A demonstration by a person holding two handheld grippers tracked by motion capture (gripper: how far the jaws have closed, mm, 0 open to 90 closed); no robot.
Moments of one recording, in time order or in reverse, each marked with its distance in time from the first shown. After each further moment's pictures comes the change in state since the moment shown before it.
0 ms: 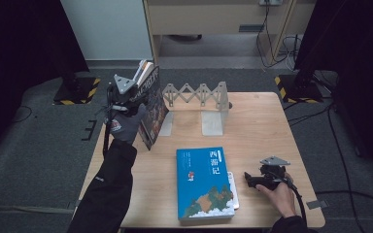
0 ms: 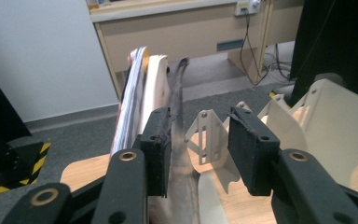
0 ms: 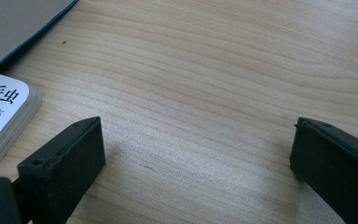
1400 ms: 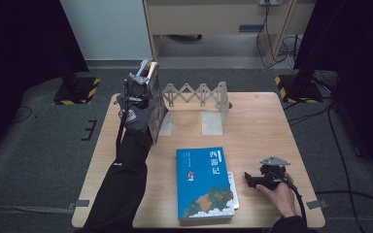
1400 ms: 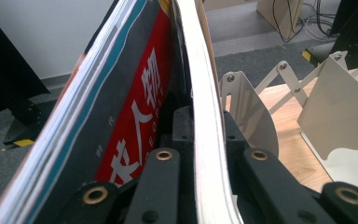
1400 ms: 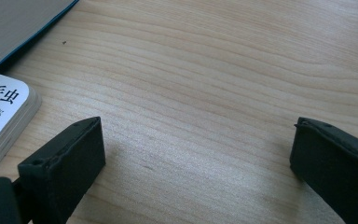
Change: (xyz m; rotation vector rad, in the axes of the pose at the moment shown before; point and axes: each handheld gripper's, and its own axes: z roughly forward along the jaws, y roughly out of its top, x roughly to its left) left arm 0.001 -0.017 0.076 0.210 0.139 0.016; right arm 0.000 0.000 0.000 0.000 0.000 0.000
